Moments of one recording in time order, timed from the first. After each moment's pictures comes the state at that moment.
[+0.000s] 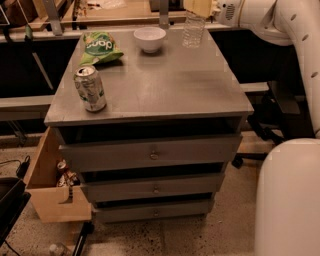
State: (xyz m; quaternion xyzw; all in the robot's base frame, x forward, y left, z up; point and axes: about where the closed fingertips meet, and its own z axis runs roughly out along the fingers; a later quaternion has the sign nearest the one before) arm 0.805 -0.109 1.050 -0.32 0.63 0.34 0.62
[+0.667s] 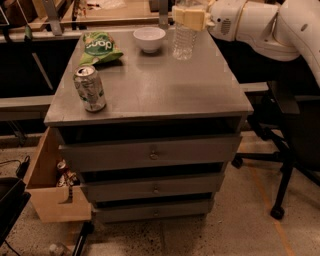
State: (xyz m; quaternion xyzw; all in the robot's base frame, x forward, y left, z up) arm 0.717 -0.064 1.051 -0.38 0.59 0.35 0.63
